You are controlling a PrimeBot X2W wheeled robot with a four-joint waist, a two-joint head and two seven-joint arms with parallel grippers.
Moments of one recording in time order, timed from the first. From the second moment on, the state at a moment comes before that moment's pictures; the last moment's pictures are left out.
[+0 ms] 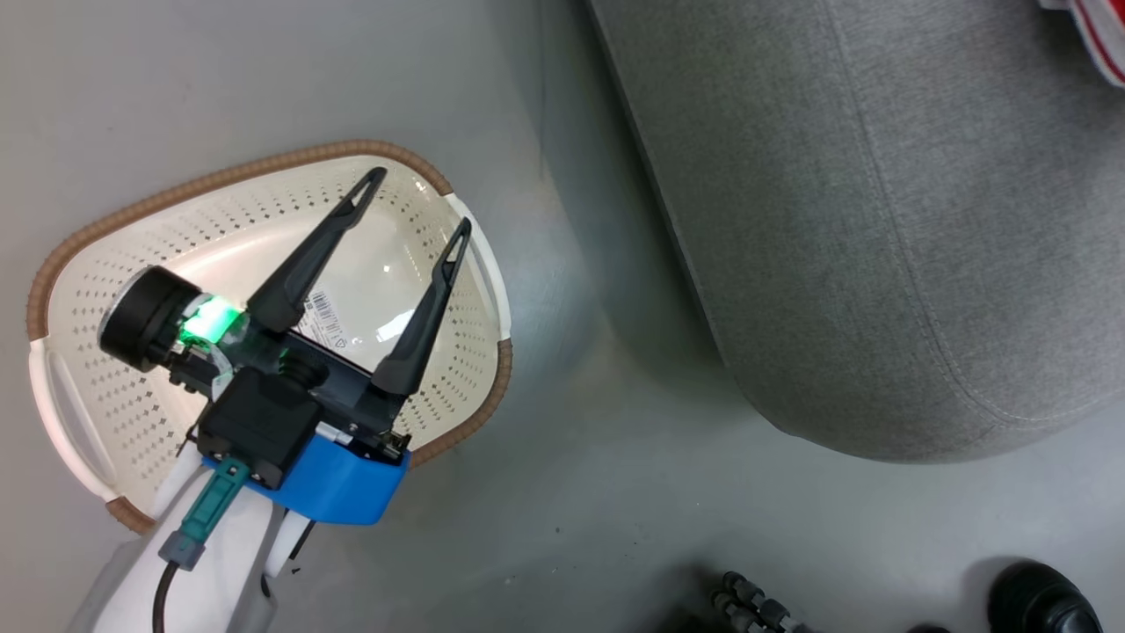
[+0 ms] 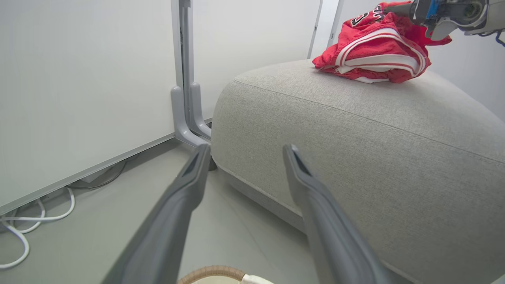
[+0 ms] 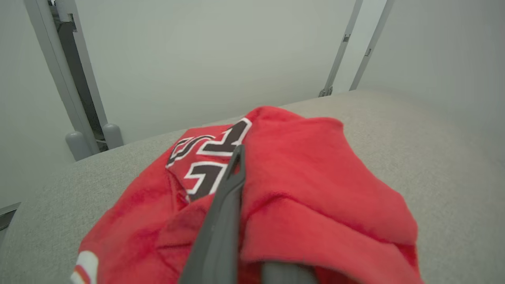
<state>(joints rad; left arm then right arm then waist) -0.41 0.38 -0.44 -0.06 -0.15 -0.13 -0.26 -1.18 -0.30 -0.42 0.87 0.10 0.13 -0.23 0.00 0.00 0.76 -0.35</state>
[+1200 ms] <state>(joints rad) -0.36 0.21 -0.40 0.08 -0.21 -0.13 -0.26 -1.01 -0.32 -0.27 1.06 0.05 0.13 -0.25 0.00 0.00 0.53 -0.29</state>
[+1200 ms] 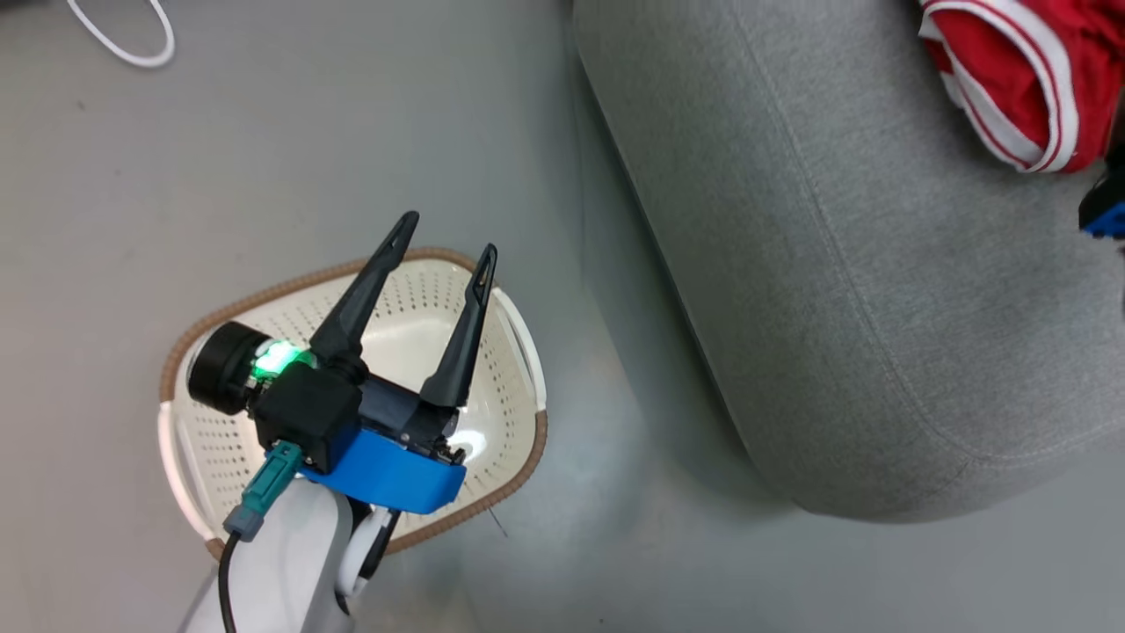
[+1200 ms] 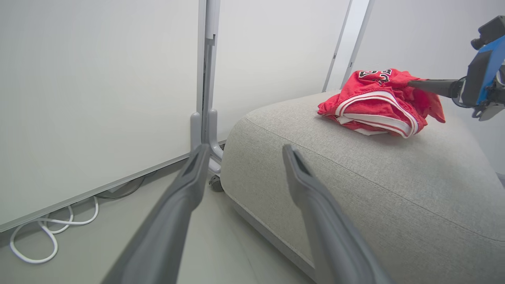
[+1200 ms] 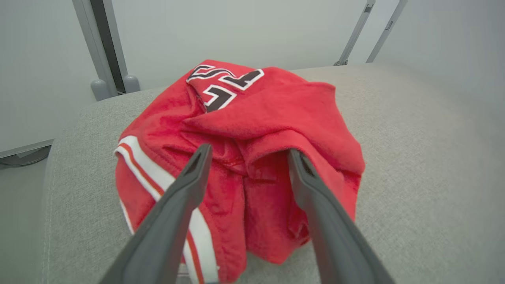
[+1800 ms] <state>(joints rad) -0.19 0.08 -0.26 0.19 -0.25 -0.13 -0.26 -0.57 -0.25 -0.20 0.68 0.08 0.13 -0.26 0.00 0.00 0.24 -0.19</state>
